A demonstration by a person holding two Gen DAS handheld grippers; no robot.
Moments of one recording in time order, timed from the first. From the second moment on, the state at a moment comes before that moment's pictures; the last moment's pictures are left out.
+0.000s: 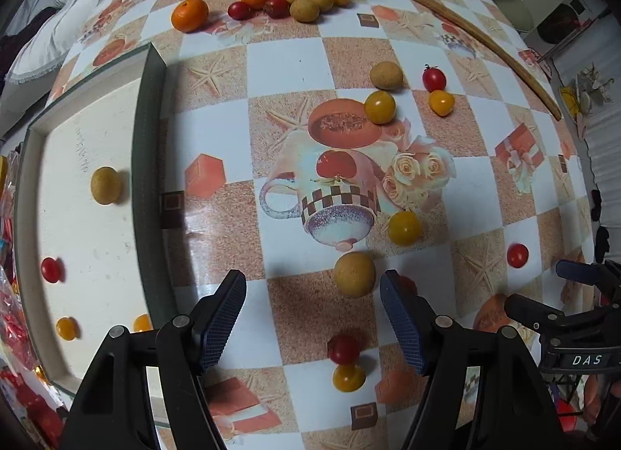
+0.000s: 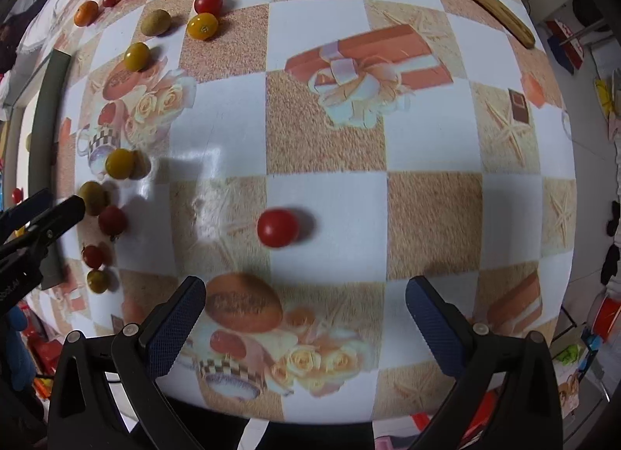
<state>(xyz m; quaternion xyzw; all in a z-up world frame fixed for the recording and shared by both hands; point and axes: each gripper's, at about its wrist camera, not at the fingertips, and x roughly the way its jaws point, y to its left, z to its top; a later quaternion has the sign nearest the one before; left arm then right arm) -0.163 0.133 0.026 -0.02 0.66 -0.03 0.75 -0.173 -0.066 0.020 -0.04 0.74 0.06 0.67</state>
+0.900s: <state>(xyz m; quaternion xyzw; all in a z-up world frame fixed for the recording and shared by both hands) -0.155 0.120 0.006 0.00 0.67 -0.01 0.74 -0.154 -0.023 0.003 -0.11 0.70 0.08 0.70</state>
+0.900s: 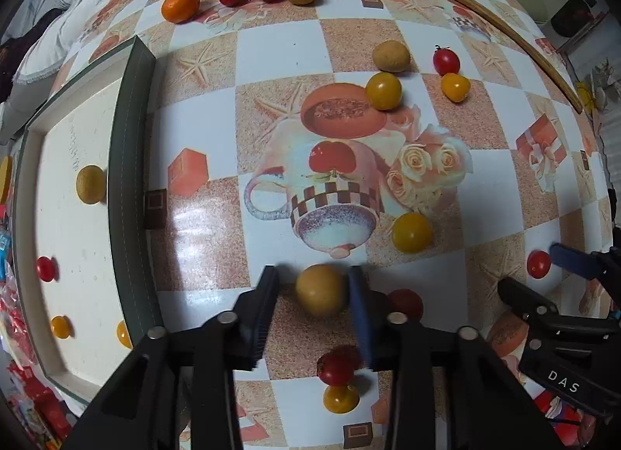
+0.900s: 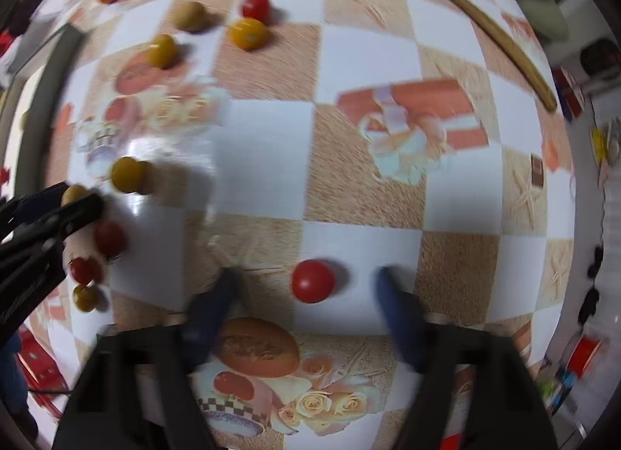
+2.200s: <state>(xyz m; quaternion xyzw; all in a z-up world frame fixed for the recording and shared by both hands) -0.220 0.270 0.071 -0.12 0.61 0.09 0.78 -0.141 0.074 0.080 -0.06 0.68 0.25 0.69</state>
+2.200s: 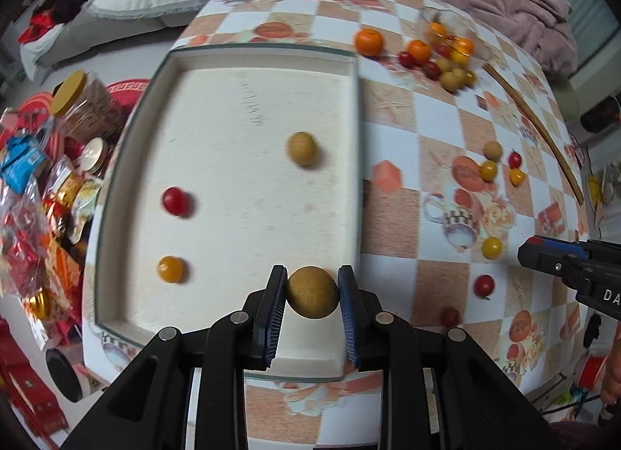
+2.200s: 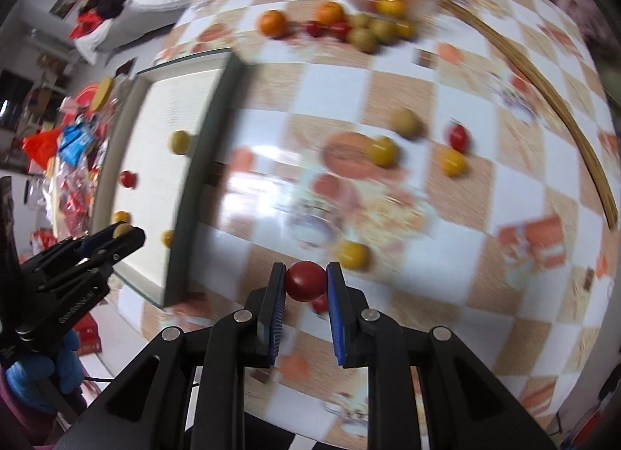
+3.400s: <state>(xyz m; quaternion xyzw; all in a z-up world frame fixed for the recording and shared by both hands) -0.251 0.319 0.022 -0.12 0.62 0.13 0.76 -0.149 0.276 0.014 -0.17 0.68 0.36 0.62</state>
